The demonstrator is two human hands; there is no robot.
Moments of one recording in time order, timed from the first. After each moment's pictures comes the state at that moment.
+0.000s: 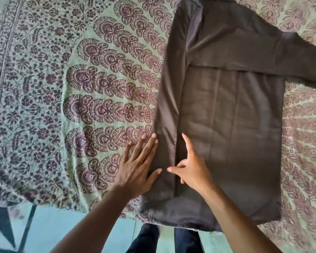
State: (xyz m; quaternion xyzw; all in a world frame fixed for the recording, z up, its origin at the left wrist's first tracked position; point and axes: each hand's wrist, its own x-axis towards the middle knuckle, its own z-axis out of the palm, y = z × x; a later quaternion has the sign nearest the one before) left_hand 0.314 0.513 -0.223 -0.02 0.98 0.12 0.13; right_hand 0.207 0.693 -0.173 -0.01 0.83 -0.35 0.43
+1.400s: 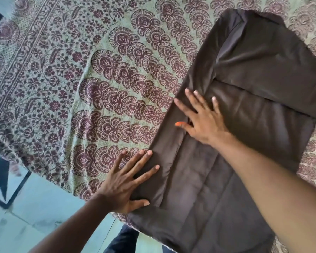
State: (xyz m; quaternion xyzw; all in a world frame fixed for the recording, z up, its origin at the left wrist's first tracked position) left_hand 0.354 0.532 -0.227 0.00 0.99 0.08 0.13; right_hand 0.020 0.648 -0.221 -0.53 0.84 0.03 0.13
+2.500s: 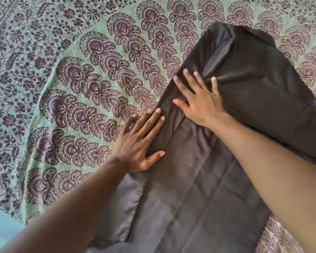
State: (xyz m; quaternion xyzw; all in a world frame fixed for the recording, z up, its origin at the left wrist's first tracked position) left_hand 0.140 0.505 -0.236 -0.12 0.99 0.09 0.07; right_hand -0.117 0.600 -0.224 -0.52 0.84 0.06 0.10
